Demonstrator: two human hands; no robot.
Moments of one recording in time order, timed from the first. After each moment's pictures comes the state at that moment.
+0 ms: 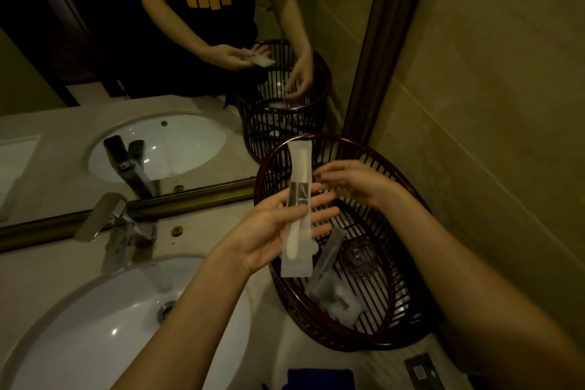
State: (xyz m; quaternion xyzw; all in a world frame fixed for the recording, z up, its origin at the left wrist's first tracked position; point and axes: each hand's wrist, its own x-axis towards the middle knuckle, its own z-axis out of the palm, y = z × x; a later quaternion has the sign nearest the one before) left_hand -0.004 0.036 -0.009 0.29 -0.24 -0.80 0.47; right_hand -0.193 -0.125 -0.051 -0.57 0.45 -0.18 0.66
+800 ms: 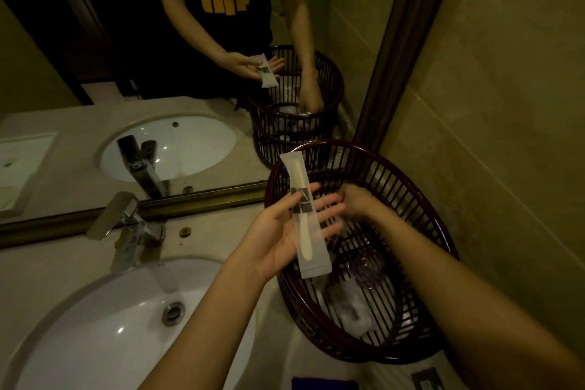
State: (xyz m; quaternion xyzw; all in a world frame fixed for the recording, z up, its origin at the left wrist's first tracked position) left_hand -0.008 0.034 -0.015 0.26 -0.10 -0.80 0.54; right_hand -0.166 -0.116 -0.080 -0.71 0.62 0.05 0.32
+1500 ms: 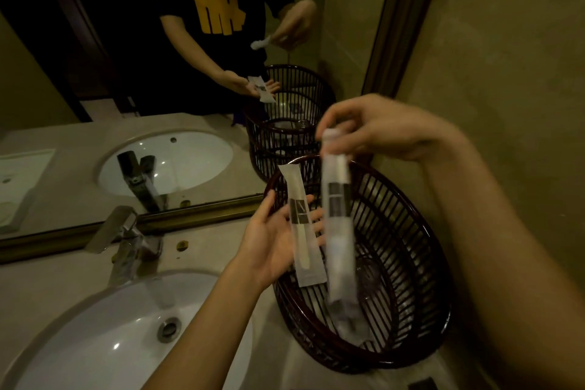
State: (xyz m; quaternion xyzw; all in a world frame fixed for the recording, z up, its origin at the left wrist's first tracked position) left_hand -0.004 0.036 -0.017 0.24 -0.08 -0.81 0.53; right_hand -0.181 -0.095 0.148 -0.75 0.34 -0.12 0.55
